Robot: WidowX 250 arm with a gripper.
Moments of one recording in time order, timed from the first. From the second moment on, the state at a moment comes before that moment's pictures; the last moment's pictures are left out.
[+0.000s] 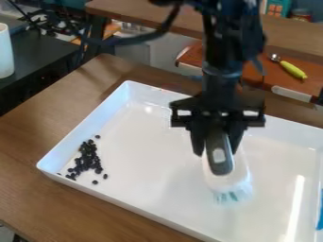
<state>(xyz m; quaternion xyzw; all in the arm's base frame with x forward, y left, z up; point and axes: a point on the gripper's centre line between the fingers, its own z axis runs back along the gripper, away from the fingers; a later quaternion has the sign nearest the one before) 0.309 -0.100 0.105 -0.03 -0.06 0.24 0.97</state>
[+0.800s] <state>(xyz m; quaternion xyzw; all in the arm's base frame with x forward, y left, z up) 0.277 -0.082 0.069 0.04 -0.04 0.11 0.99</state>
